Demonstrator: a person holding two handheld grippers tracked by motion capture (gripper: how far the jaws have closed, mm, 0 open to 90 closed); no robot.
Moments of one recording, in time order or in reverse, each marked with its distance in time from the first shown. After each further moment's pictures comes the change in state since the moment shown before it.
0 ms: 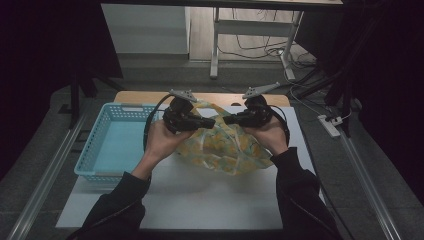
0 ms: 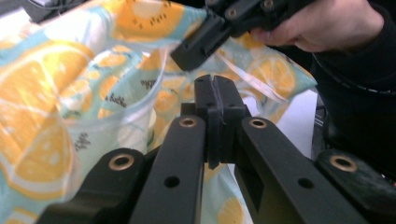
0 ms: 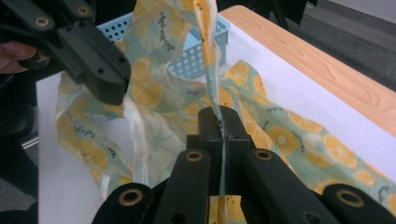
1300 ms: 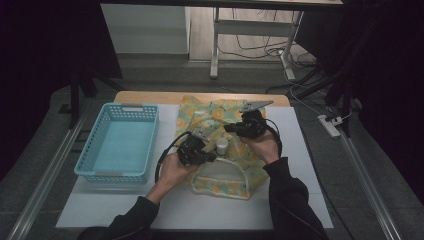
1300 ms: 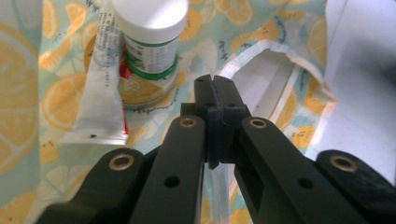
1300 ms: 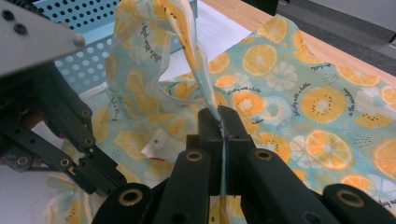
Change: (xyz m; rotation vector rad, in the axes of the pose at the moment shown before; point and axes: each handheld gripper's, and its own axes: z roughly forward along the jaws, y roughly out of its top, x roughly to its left) left arm 0.004 -0.094 0.094 0.209 0.077 -0.051; right arm -0.019 -0.050 0.037 -0.007 -0.098 0.002
